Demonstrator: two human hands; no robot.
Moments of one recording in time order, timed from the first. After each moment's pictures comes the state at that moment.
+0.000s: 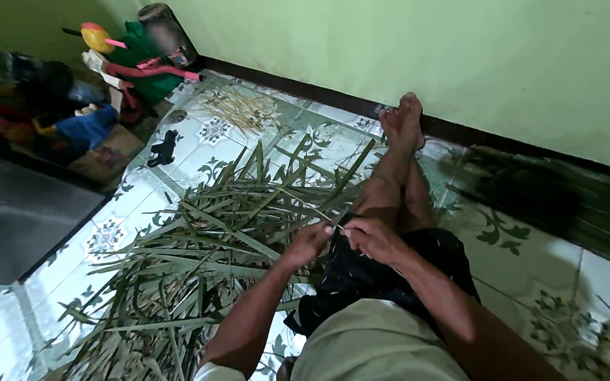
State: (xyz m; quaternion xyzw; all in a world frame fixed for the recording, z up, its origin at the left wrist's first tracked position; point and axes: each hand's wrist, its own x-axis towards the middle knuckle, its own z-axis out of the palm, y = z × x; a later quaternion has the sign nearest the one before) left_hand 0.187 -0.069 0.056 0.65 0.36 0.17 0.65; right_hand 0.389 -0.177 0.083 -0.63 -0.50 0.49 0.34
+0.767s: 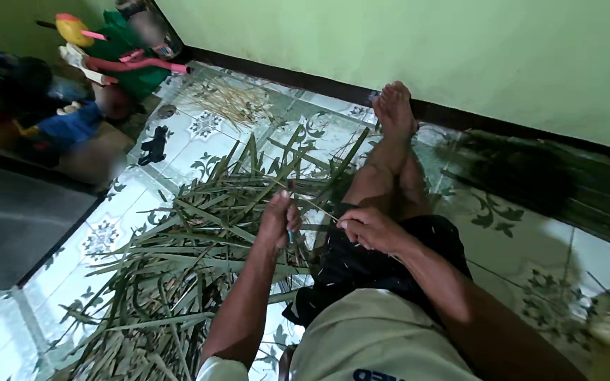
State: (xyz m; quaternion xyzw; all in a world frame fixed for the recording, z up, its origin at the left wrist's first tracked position) left_hand 0.180 -0.042 0.062 0.42 0.28 0.29 0.81; right_hand 0.395 -0.179 0.090 -0.60 -0.48 0.54 0.35
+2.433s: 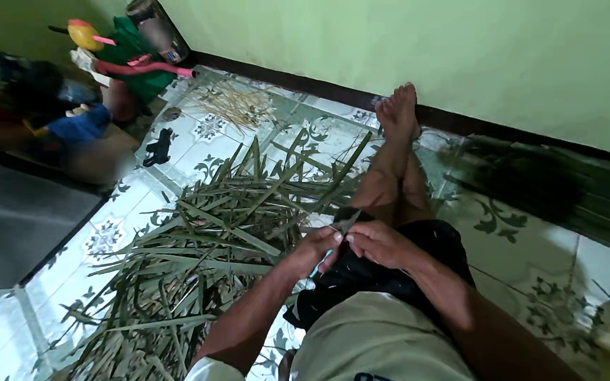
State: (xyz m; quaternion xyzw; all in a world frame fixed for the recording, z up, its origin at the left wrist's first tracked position) left_hand 0.188 -0.094 0.077 0.50 0.25 0.11 0.82; right_hand 0.393 -0.198 0.091 -0.55 -0.54 0.53 0.36
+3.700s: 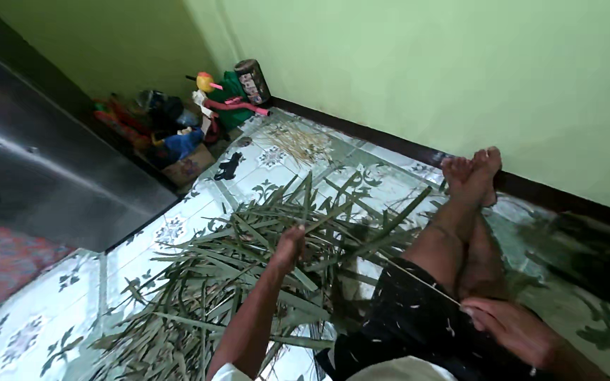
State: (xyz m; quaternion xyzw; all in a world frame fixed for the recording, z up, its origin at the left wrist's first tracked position) left_hand 0.090 0.018 0.059 0.50 0.49 0.31 0.65; right_hand 0.477 -0.241 0.063 -0.70 -0.59 0.38 0.15
